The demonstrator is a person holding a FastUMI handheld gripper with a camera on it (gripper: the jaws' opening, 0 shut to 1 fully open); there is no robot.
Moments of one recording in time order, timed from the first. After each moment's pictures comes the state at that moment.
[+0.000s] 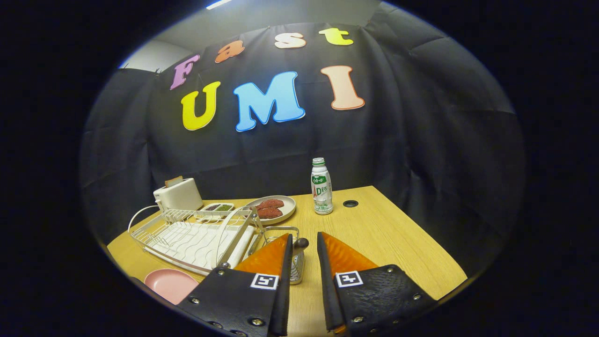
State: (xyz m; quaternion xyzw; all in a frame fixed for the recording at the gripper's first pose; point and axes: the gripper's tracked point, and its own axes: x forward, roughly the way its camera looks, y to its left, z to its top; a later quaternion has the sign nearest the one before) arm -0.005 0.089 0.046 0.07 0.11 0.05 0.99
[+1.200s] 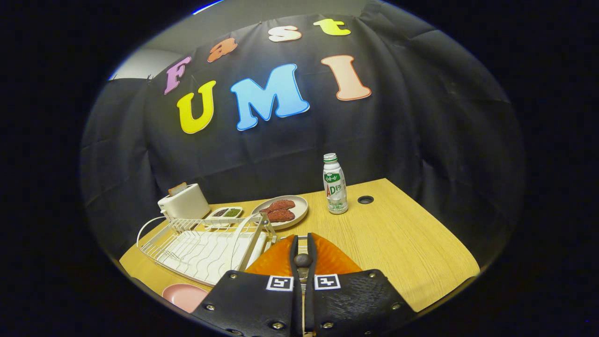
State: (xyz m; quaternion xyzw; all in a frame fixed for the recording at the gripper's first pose) arm 0.020 0.116 0.068 0.09 0.13 0.06 0.98
